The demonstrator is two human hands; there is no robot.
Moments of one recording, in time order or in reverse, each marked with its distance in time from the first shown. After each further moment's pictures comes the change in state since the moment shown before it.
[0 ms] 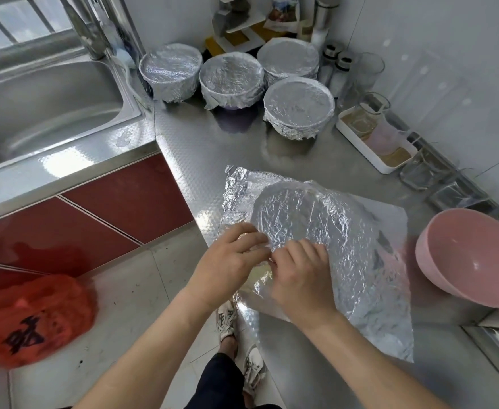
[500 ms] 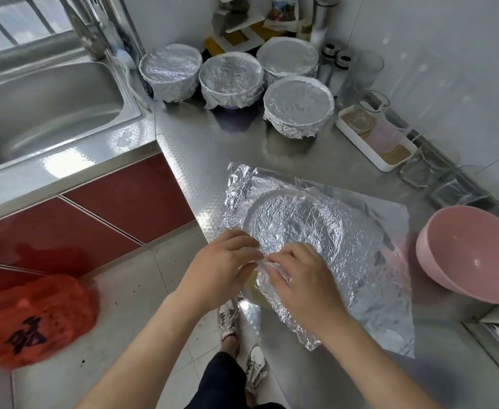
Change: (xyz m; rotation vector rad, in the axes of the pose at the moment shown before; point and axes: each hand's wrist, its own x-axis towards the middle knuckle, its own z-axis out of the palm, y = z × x) left_hand -0.017 -0.004 -0.012 -0.117 -0.226 -0.221; right_hand -0.006 0.006 -0.012 0.292 -0.296 0.100
